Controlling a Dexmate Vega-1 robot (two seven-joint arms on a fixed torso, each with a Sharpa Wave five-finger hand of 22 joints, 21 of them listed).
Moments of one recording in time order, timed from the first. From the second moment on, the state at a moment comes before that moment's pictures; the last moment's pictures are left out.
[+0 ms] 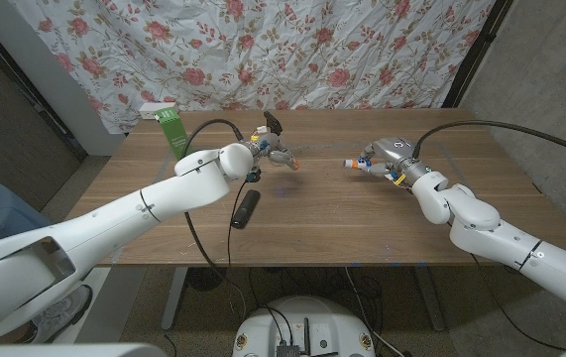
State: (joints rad) left arm 0.48 0.78 0.90 -2.12 0.05 0.91 0.00; left_hand 0.92 0.01 0.43 -0.17 0.18 0.93 -0.02 0.18 0.19 1.00 -0.17 0.18 0.18 0.51 -0.05 0.17 0.16 0.49 -0.04 0.20 0.17; right arm -0.89 -0.94 -0.60 -1.88 -0.71 -0.29 -0.11; right_hand 1.04 0.03 0.29 -0.16 0.18 0.97 -0.19 0.38 0.19 1.08 -0.22 0.21 0.21 0.53 -0.05 0.48 0.27 0.41 -0.02 0.19 0.16
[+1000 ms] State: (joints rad) left arm 0.40 0.78 1.06 -2.14 0.26 1.03 -0.10; left_hand 0.92 0.01 0.43 -0.17 0.18 0.94 -0.03 0.19 0.19 1.00 -0.17 0.18 0.18 0.51 -0.05 0.17 0.16 0.49 -0.04 0.20 0.17; right arm -0.85 -0.98 -0.61 -1.89 -0.69 -0.27 0.06; right_hand 1.04 0.02 0.29 -0.15 0.18 0.97 -0.19 0.37 0.19 1.07 -0.22 0.20 0.21 0.52 -0.05 0.47 0.27 0.41 -0.02 0.19 0.17
